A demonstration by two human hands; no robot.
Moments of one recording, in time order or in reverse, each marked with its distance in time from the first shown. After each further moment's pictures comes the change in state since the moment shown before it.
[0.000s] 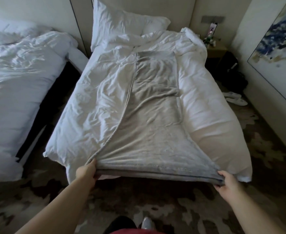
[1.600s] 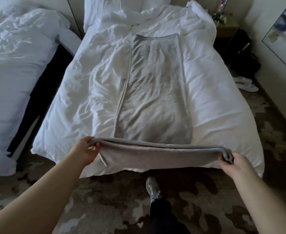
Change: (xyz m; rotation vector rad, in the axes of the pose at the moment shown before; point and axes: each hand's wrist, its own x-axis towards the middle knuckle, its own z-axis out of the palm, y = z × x) left_hand 0.023 0.058 0.079 -0.347 -0.178 -0.222; right_hand 0.042 -0.053 0.062 0.436 -0.018 0.016
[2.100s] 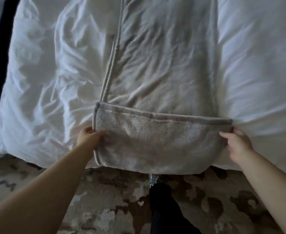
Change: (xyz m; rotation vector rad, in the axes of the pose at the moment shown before) left_hand 0.226 -0.034 0.092 0.897 0.227 0.208; right_hand 0.261 0.050 0.108 -0.990 -0.001 -0.128
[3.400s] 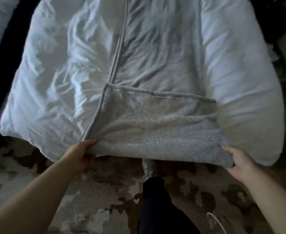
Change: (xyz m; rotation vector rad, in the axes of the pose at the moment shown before) left_hand -0.071 -0.107 -0.083 -0.401 -0.281 -0.329; right_hand -0.134 0.090 -0.075 0.237 -0.116 0.174
